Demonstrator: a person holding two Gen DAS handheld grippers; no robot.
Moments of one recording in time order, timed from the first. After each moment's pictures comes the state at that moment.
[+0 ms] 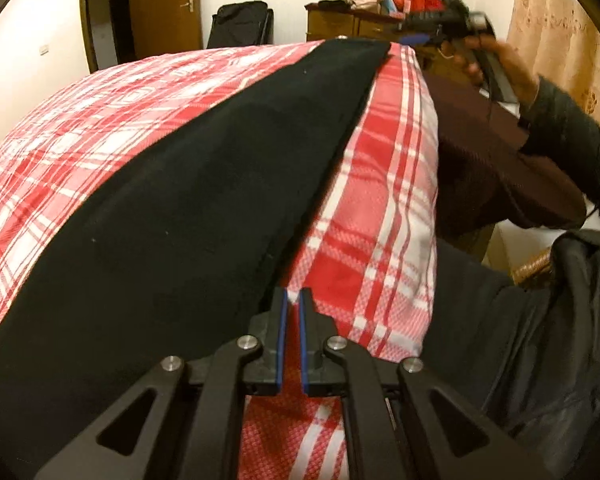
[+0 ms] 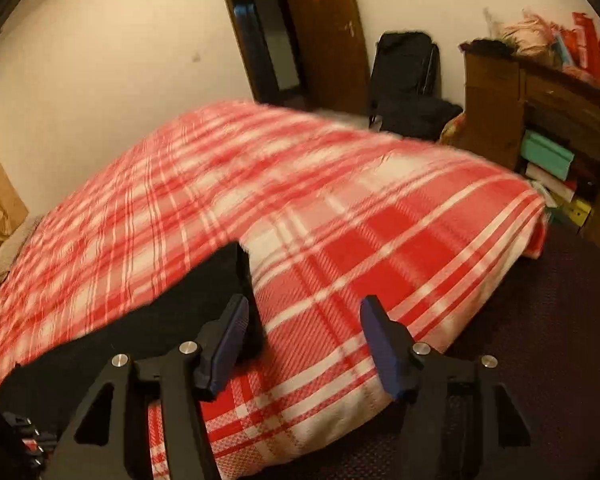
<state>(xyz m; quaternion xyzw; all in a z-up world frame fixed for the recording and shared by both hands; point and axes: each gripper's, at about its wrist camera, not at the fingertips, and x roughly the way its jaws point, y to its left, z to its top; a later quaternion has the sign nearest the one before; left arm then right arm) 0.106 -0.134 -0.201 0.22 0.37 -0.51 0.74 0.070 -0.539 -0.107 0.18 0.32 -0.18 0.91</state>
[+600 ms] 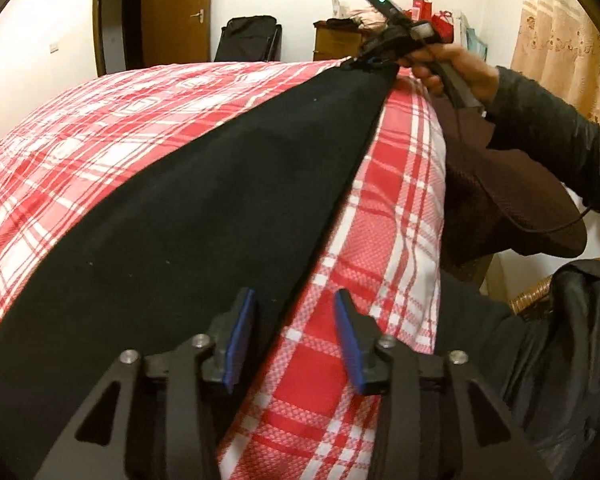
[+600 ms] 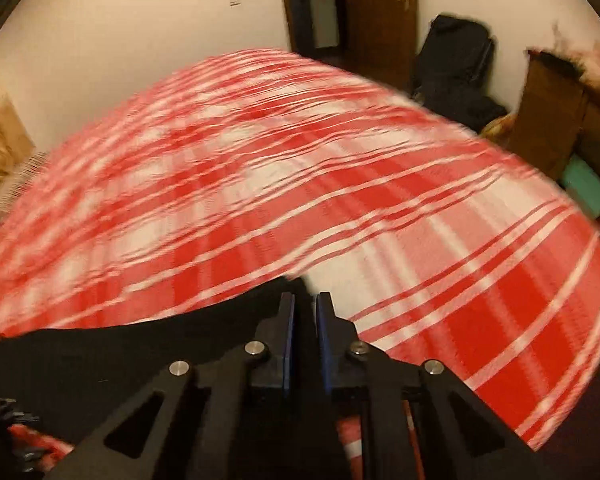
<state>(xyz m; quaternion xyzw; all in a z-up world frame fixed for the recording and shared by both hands) 0.115 -0.139 -0.200 0.18 0.35 -0.52 0.76 0.184 -0.532 -0.147 0.12 0.42 -0.16 0.88</state>
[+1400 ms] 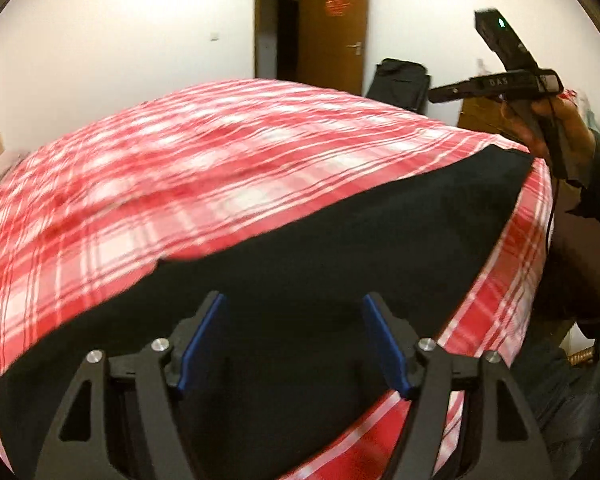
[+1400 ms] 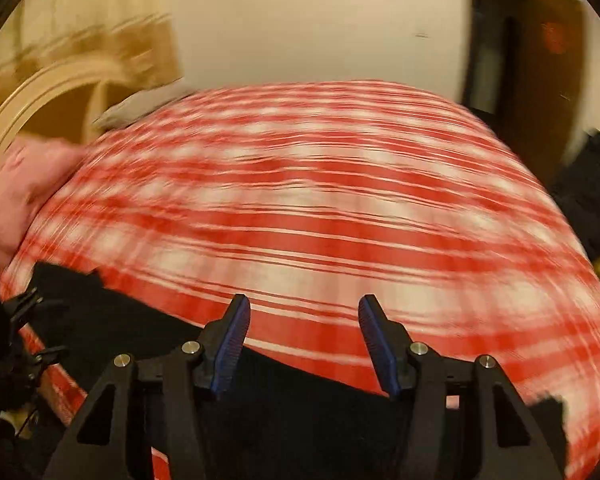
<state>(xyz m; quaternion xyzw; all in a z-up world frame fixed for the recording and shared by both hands) 0.144 0.013 -0.169 0.09 0.34 -0.29 0.89 0.260 -0.240 -0.095 -0.05 0.39 0.15 0.91</state>
